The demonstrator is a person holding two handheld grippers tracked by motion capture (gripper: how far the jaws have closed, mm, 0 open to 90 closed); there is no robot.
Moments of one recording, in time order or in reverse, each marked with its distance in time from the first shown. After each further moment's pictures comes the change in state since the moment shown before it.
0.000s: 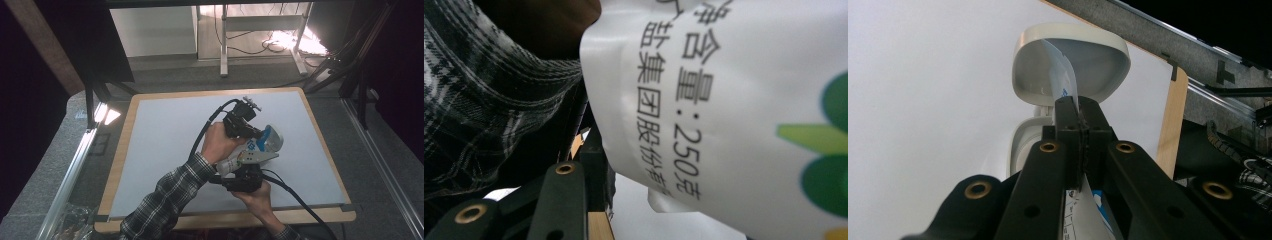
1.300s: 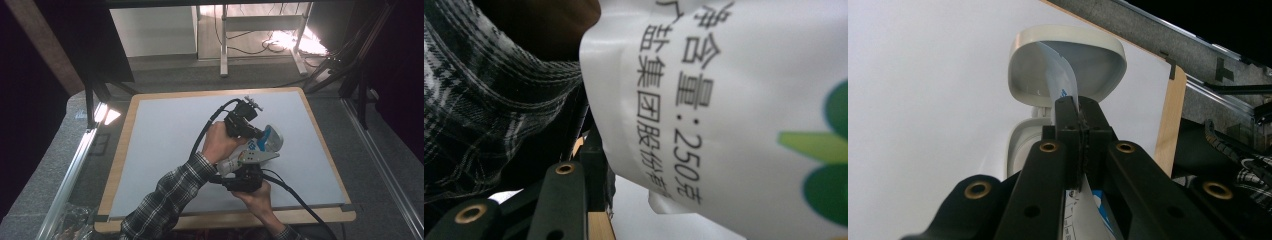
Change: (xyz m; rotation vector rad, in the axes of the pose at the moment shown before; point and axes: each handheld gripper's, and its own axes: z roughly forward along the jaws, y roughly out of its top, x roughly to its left) left arm -0.002 0.003 0.001 0.011 -0.004 0.001; right arm 0.000 0.001 -0.001 -0.012 0.005 0.003
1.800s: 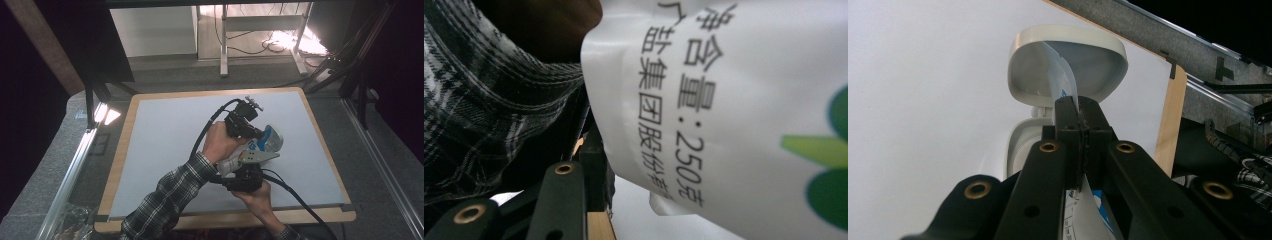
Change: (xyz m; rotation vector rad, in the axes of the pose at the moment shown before) left arm 0.001 0.001 0.001 0.003 -0.001 0.002; right arm 0.000 0.000 0.000 -0.002 0.000 0.002
